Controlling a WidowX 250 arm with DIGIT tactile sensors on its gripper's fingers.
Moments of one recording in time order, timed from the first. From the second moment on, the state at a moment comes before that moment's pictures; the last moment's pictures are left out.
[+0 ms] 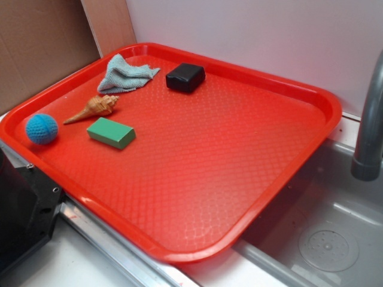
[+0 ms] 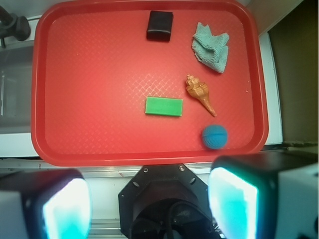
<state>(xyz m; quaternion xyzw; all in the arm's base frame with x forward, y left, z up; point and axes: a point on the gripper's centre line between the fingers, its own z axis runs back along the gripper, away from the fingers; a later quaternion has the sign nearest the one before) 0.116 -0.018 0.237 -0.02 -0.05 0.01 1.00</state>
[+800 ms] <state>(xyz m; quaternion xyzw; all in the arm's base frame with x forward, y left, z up) 0.135 0.000 0.207 -0.05 -0.05 0.17 0.98</state>
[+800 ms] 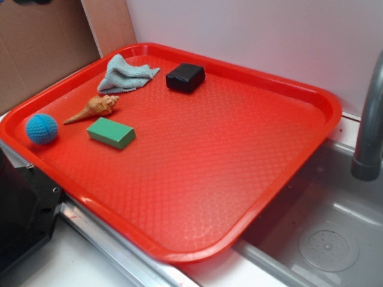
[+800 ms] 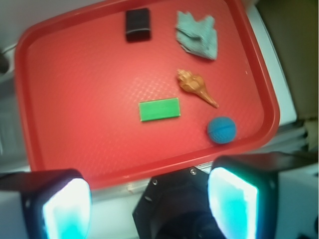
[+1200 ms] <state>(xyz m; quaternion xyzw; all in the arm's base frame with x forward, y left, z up) 0.161 0.034 0.168 -0.02 -0.11 0.35 0.93</state>
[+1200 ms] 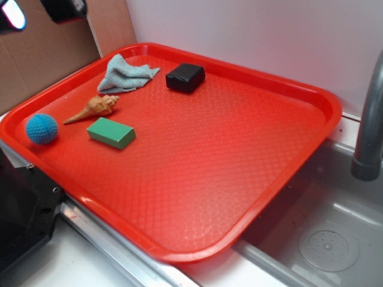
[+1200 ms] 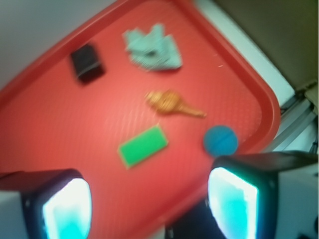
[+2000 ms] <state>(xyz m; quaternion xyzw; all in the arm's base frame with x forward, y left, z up) 0.235 0.104 0.076 0.05 -0.17 0.49 0.86</state>
